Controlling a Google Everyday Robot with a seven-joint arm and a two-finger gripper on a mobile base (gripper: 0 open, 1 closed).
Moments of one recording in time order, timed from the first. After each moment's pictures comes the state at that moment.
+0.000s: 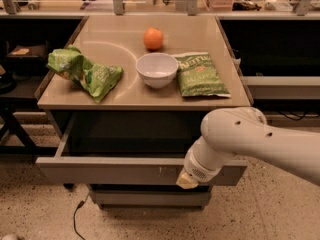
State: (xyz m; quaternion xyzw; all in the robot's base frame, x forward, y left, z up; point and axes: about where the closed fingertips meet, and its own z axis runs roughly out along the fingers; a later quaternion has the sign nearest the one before) arm 0.426 -0.078 0.647 -0.54 0.83 0.11 0.11
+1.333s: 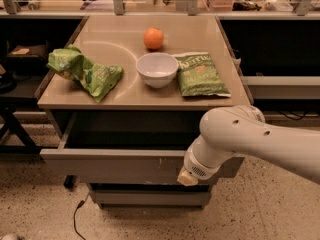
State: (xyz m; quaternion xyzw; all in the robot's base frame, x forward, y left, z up) arm 0.434 -0.077 0.644 -0.54 0.83 0.11 0.11
